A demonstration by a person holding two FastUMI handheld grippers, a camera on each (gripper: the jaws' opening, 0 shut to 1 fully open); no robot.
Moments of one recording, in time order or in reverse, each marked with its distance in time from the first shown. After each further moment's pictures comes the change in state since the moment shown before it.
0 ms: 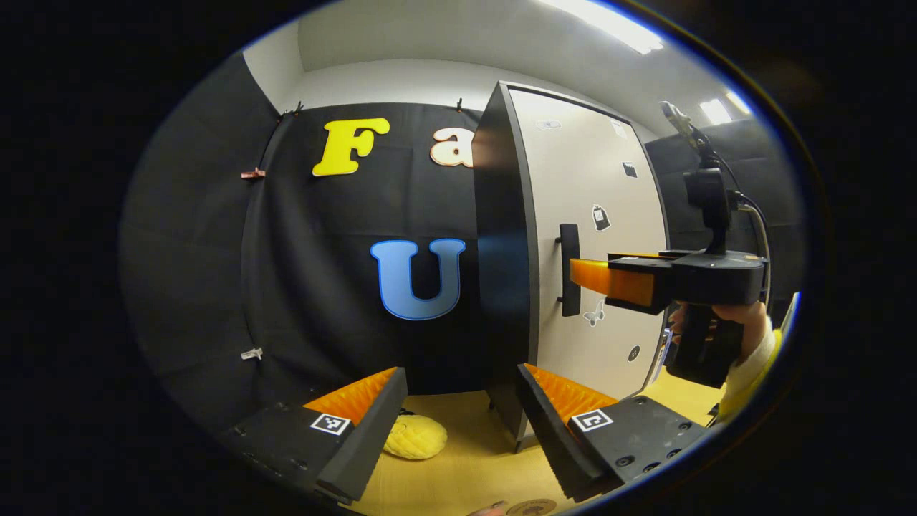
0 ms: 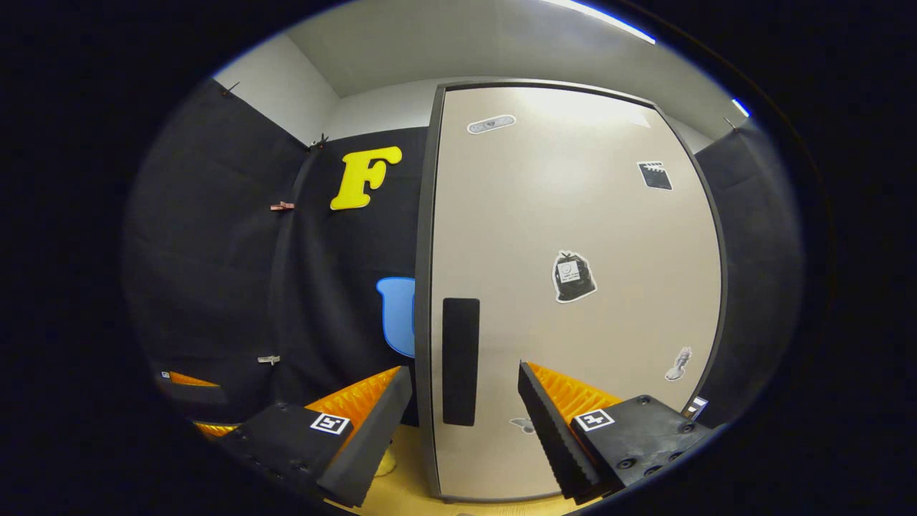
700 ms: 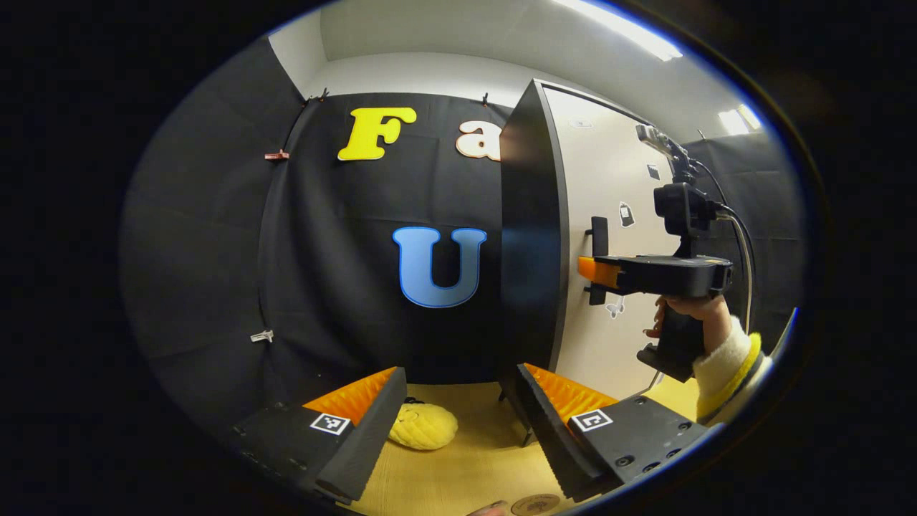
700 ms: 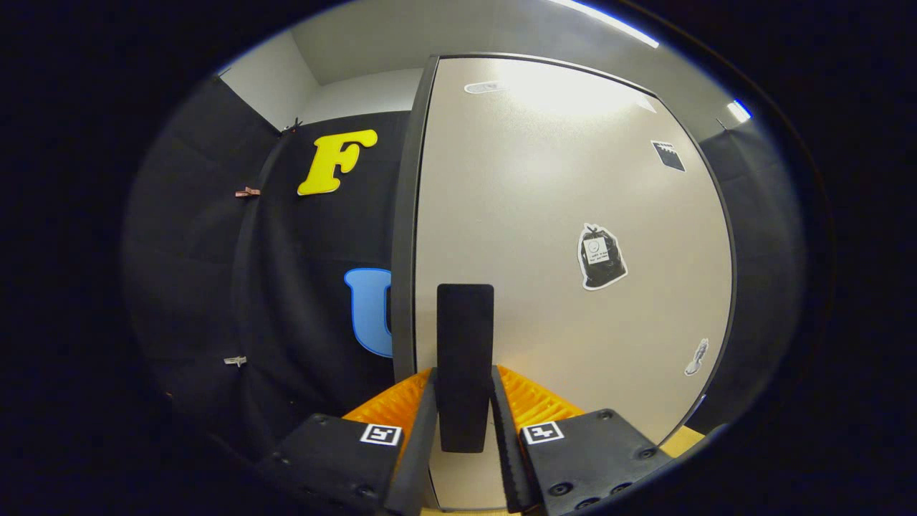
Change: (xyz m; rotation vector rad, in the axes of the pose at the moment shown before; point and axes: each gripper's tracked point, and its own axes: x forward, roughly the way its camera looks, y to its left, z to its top) left arm -0.010 0.046 -0.019 -0.046 0.020 0.069; right arm 0.052 -0.002 -0.024 0.005 0.032 -0.122
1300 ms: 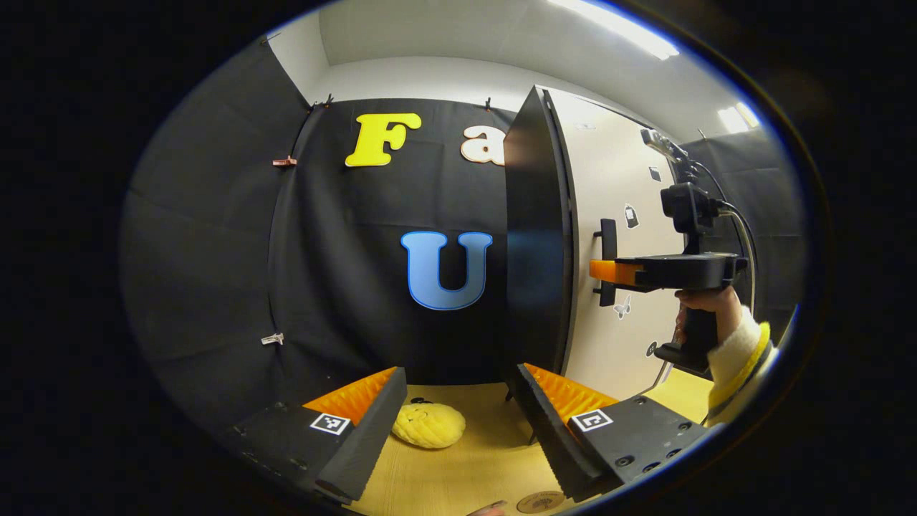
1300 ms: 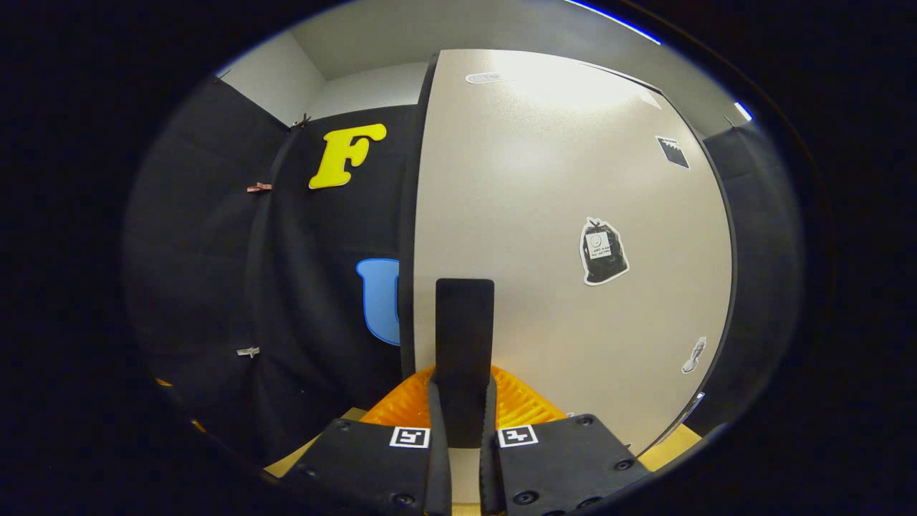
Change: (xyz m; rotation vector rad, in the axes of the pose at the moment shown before) left arm -0.010 0.005 0.004 0.018 -0.017 0.015; right arm -0.023 0.001 0.002 -0.013 0.041 0.070
